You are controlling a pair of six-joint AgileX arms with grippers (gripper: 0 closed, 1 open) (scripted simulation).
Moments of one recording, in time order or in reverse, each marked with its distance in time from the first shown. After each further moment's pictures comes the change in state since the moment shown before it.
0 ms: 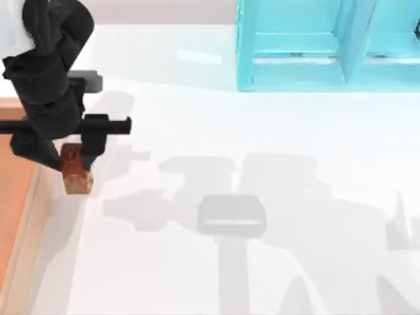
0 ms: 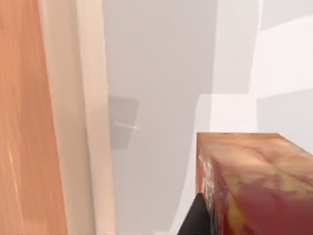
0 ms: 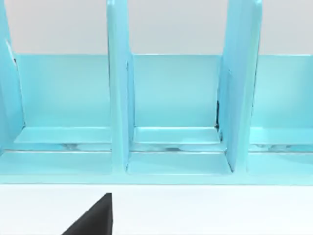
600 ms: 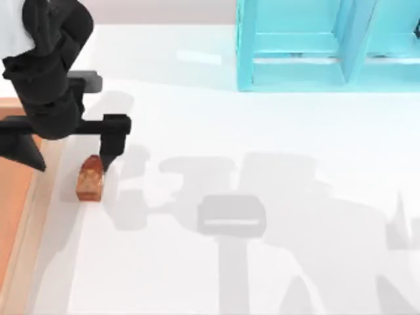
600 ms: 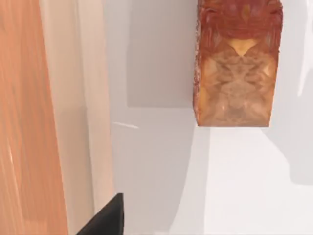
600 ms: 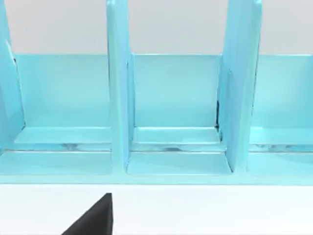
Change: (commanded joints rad) left arm 0.000 0.000 0.000 0.000 0.000 0.000; right arm 0.000 0.000 0.000 0.000 0.000 0.000
